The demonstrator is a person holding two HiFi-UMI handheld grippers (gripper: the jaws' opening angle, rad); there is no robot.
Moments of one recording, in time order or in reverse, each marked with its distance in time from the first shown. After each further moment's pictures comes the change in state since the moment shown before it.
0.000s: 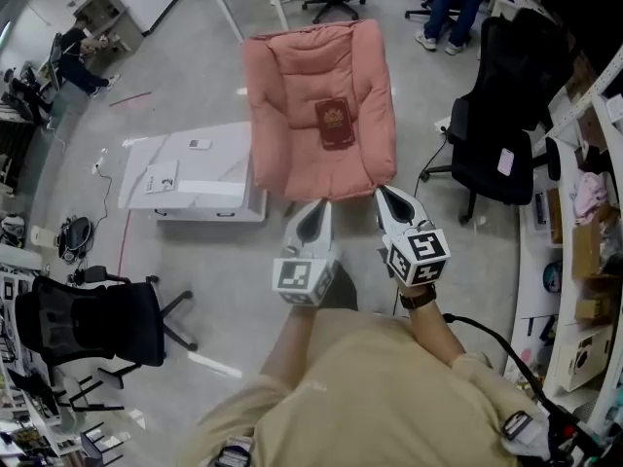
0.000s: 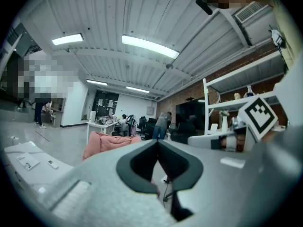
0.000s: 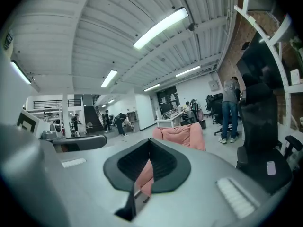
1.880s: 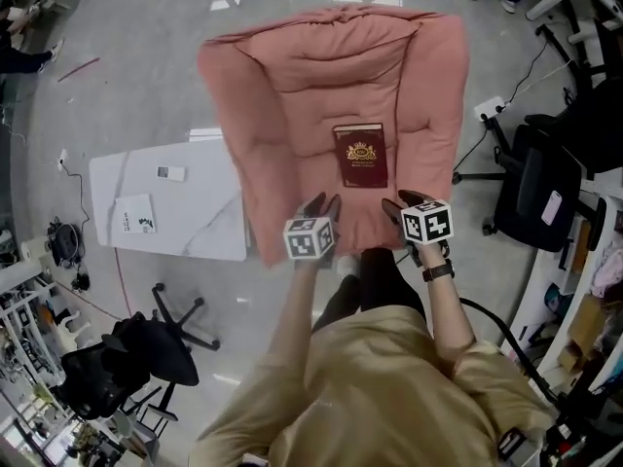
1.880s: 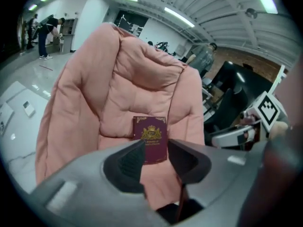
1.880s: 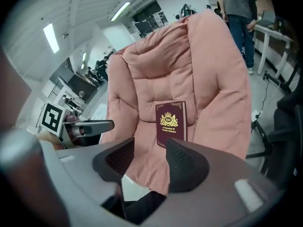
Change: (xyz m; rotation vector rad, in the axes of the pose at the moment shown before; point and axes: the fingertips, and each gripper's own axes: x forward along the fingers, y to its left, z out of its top) left arm 0.440 0.406 -0.334 -0.442 0.787 0.060; right arm 0.523 -0.271 -0.248 0.342 0.897 0.038
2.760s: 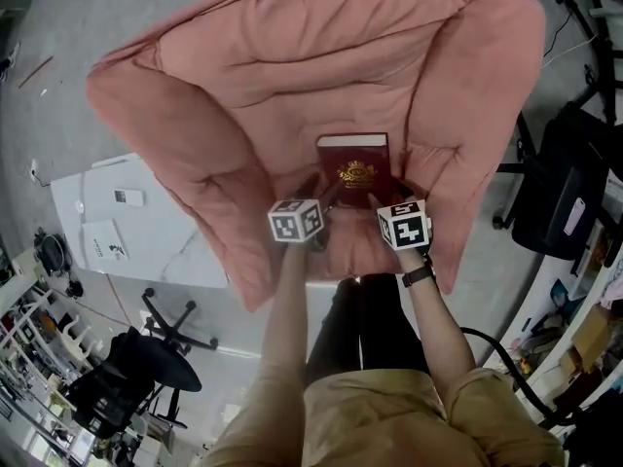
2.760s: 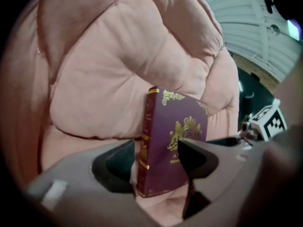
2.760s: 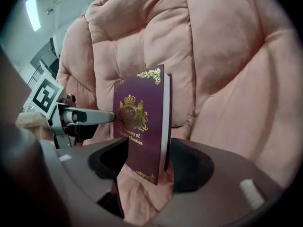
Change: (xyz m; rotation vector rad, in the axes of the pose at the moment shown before) left arm 0.227 0.104 -0.032 -0.142 0.126 -0.148; right arm 0.194 -0.128 0.002 -0.033 0.105 -0.216
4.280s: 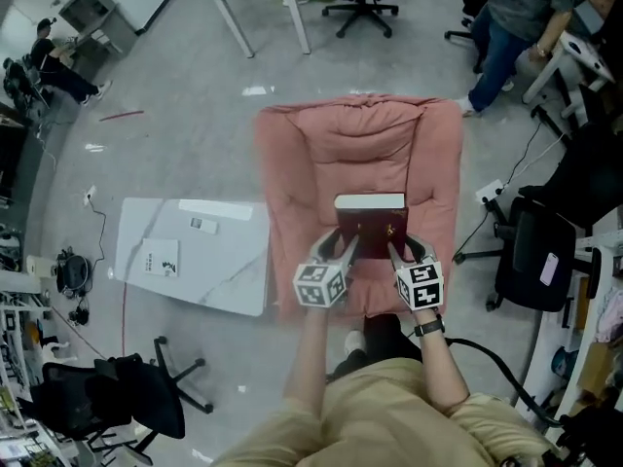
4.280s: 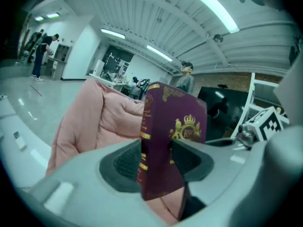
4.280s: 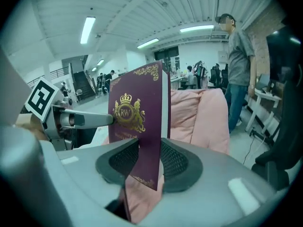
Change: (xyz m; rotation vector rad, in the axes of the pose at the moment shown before) left arm -0.323 -0.237 0.061 0.329 -0.497 0.000; right arm -0.336 0.158 0.039 -0.247 -0.558 -0.015
